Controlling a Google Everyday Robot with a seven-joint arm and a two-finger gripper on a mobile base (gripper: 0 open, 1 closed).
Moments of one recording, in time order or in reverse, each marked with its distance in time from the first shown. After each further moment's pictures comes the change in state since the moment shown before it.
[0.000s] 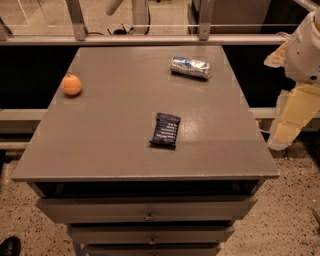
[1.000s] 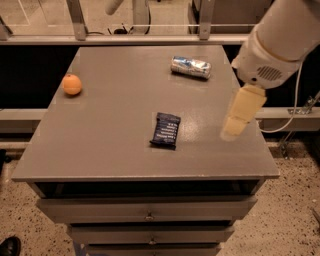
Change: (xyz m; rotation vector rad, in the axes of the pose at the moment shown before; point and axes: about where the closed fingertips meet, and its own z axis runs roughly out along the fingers) arm -0.052 -0.020 0.046 0.011 -0.045 0.054
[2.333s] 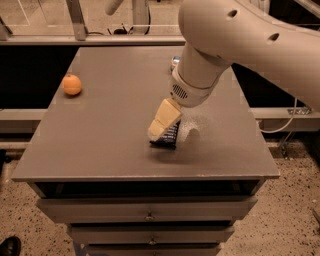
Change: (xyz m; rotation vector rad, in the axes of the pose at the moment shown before) arm -0.085 0.009 0.107 -0.046 0.019 0.469
